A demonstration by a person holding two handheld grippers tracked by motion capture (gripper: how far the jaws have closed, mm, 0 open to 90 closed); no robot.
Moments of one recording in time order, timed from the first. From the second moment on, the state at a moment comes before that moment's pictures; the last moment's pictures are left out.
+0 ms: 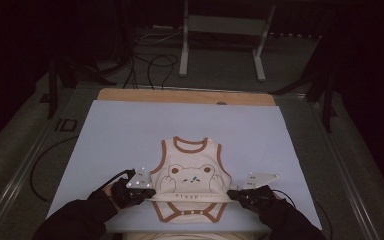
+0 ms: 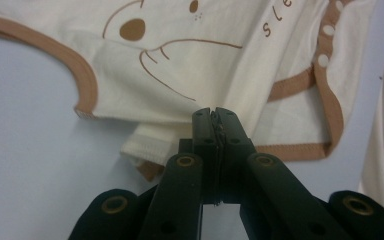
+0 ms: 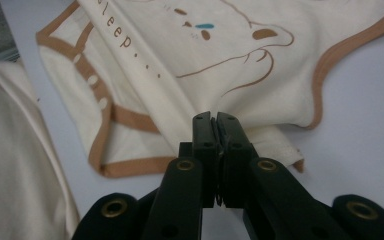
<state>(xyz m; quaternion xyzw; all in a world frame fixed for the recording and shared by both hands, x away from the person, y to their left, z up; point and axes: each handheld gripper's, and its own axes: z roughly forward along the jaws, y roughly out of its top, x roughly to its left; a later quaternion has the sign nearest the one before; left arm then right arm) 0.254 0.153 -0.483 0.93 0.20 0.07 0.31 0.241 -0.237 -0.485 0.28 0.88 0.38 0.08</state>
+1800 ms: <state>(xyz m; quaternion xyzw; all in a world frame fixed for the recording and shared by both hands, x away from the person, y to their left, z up) 0.257 0.163 -0.469 0.91 0.21 0.04 0.36 0.241 -0.240 -0.481 0.29 0.87 0.39 0.08</state>
